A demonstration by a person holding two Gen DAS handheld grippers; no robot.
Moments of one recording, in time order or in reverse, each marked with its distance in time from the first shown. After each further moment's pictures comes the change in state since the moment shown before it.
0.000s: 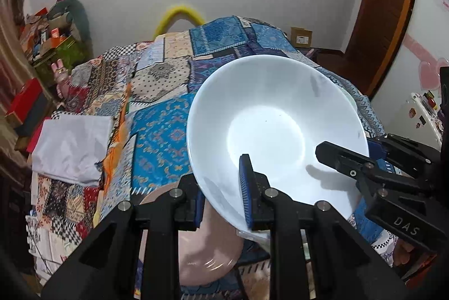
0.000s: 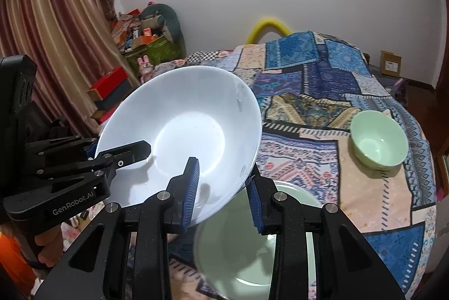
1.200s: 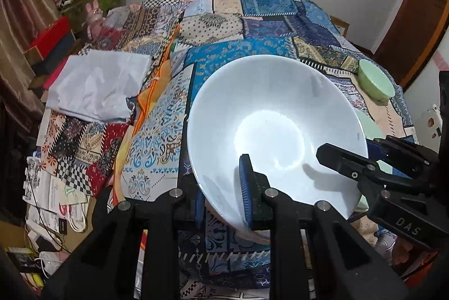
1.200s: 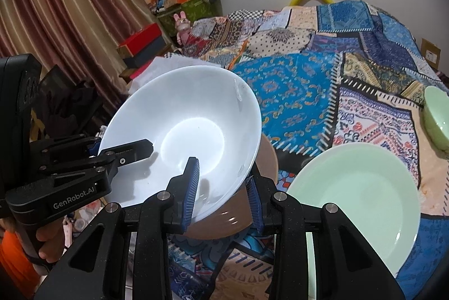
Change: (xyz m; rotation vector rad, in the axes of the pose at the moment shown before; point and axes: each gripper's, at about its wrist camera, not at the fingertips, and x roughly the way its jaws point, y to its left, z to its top) left arm 0.012 0.095 -0.085 -0.178 0.144 0.068; right arm 0.068 0.074 -0.042 -0.060 0.180 0.143
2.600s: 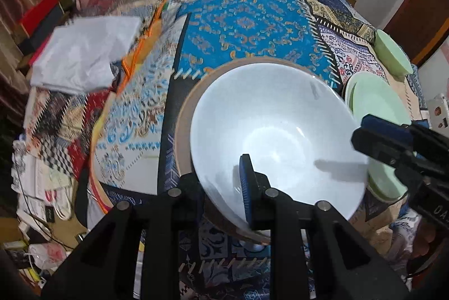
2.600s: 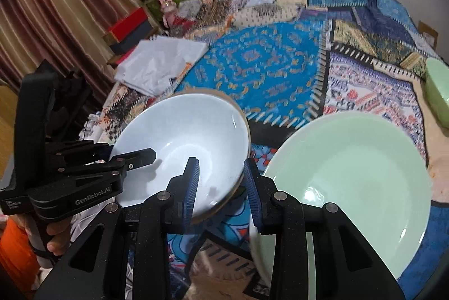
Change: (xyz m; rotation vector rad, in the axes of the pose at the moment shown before) left arm 0.065 -0.001 -0.020 0.013 0.136 0.002; right arm 0.013 -0.022 -0.018 0.039 0.075 -0.027
